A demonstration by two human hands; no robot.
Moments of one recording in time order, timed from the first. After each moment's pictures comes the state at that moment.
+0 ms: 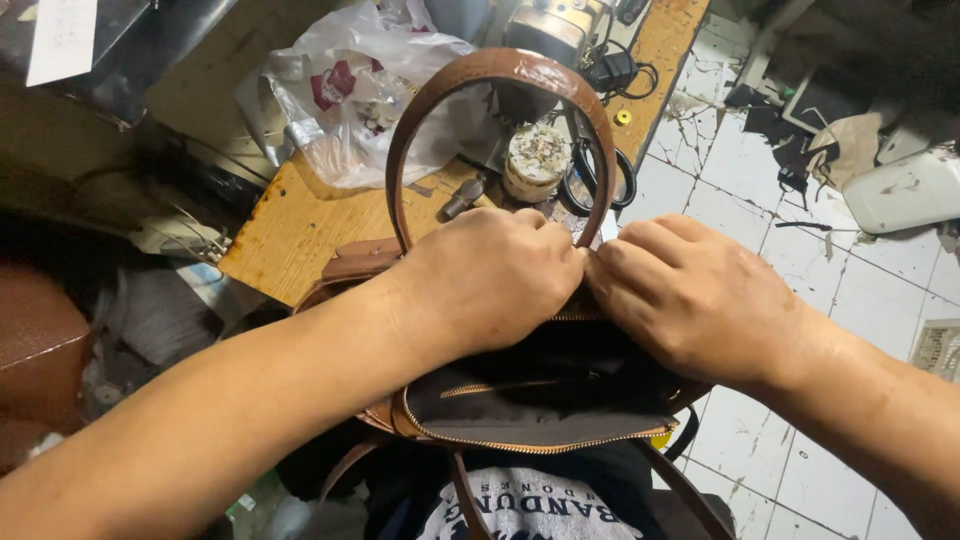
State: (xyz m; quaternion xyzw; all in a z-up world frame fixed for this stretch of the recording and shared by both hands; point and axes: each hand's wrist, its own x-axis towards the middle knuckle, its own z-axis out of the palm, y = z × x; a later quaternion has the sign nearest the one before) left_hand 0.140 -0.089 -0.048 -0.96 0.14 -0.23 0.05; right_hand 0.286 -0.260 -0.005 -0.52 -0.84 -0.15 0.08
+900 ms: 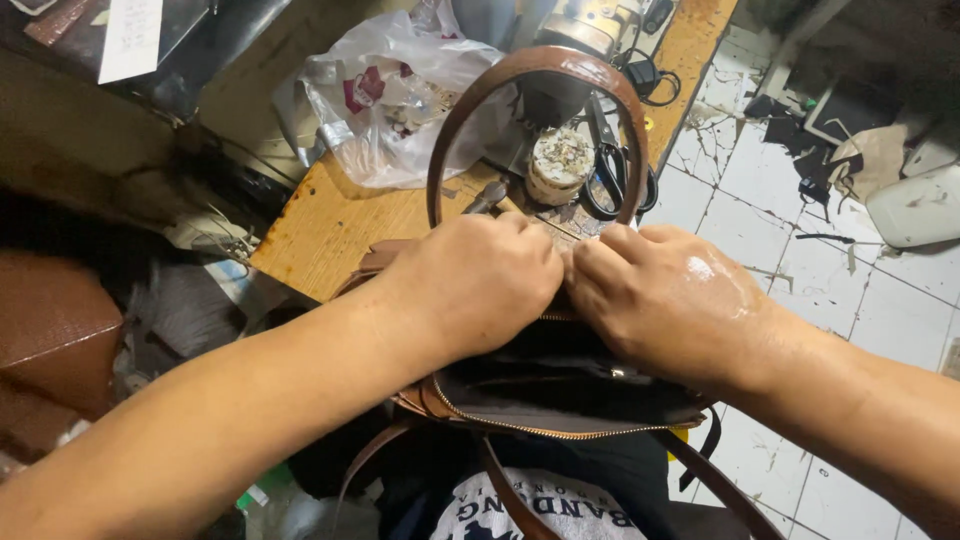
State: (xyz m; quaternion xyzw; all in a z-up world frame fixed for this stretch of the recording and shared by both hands) left_hand 0.110 -0.077 -0.045 -0.97 0.12 -0.21 0.09; right_hand 0.257 -0.237 -0.013 -0.56 -0.81 -0.17 -0.04
